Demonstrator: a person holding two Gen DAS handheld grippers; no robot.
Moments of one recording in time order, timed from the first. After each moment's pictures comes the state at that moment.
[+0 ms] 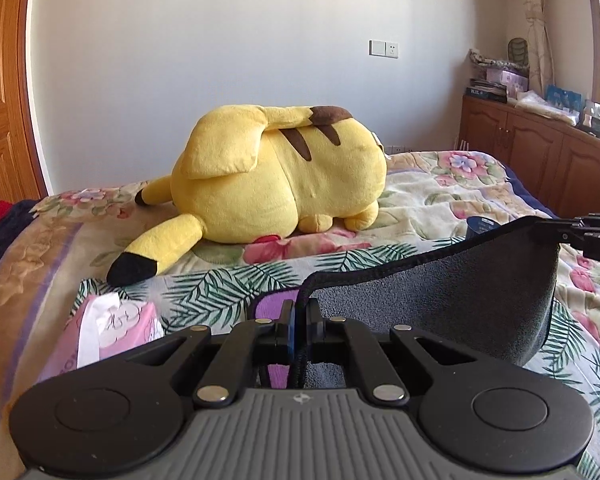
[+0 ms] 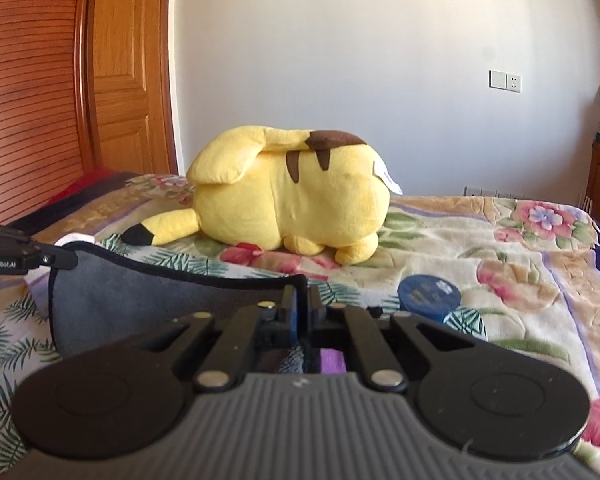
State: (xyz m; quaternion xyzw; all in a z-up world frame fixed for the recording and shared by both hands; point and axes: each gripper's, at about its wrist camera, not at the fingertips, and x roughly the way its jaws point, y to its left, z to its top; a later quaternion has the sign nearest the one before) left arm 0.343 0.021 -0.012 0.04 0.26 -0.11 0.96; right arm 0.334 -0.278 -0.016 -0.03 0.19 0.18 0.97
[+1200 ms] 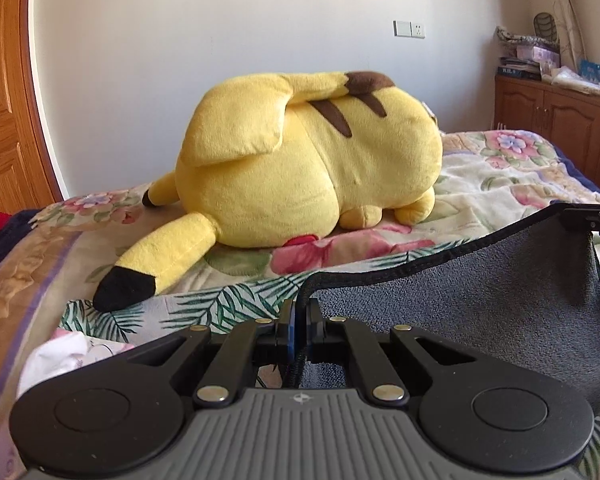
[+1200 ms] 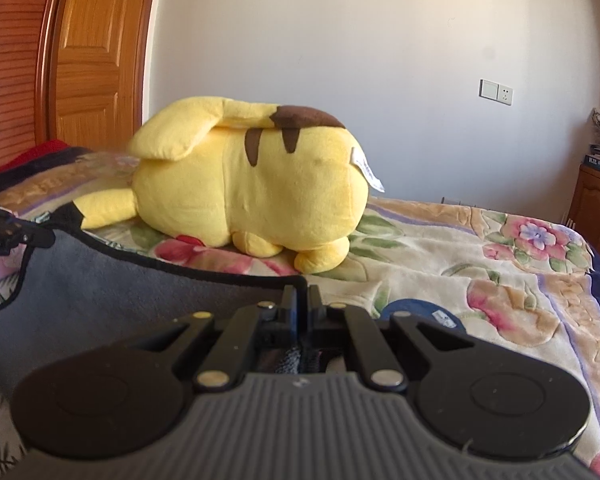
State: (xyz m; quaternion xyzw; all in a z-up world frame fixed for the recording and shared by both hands) left arm 0.438 0.014 -0.070 0.08 0.27 -0.06 0.96; right arm 0.412 -0.266 -0.069 -0.09 0.19 0.14 0.97
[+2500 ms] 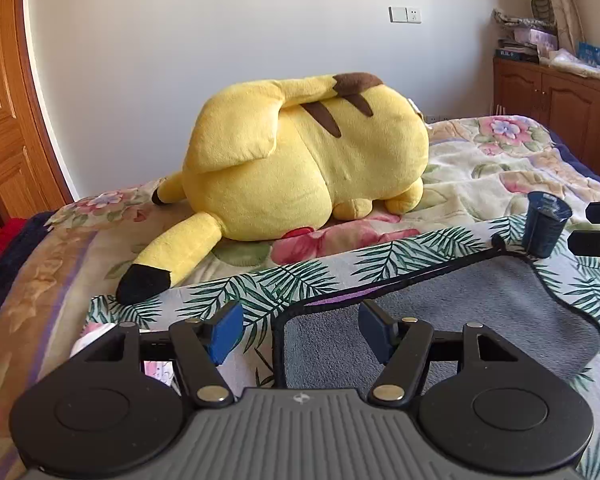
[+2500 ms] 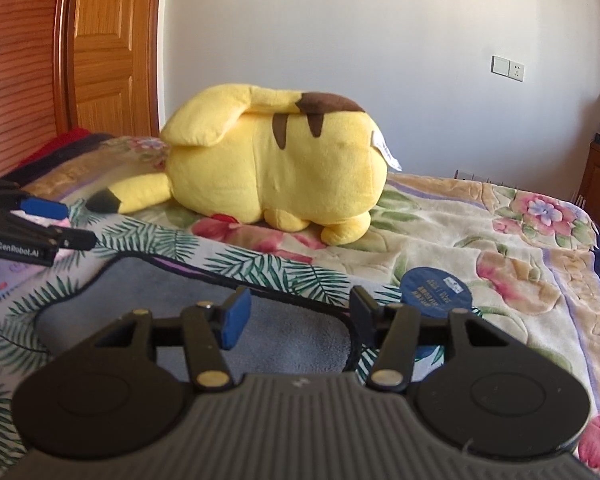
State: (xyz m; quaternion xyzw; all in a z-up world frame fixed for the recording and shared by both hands) left arm 0.396 -0.001 -0.026 0.10 0.29 -0.05 0.95; right arm 0.362 -0.264 -0.027 -0.06 0.23 0.16 0.96
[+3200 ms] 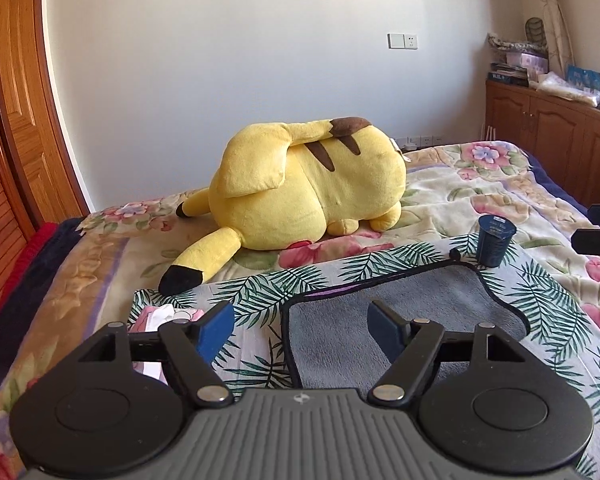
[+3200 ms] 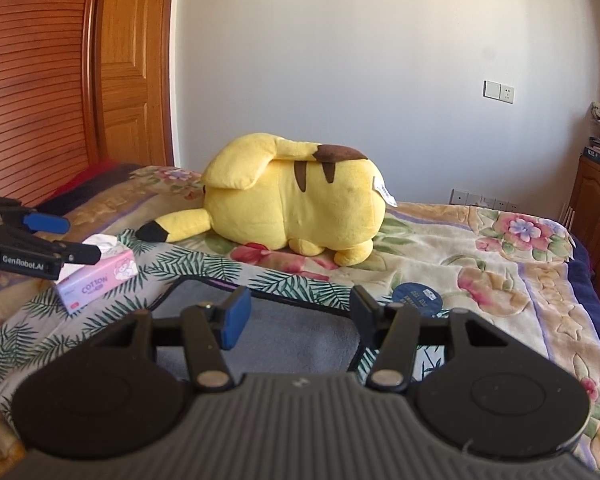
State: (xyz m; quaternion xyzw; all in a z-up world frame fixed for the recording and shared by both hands) left arm 0.296 0.006 0.040 0.09 0.27 -0.05 0.96; right arm 0.274 -0.260 0.034 -0.05 0.21 0.16 0.96
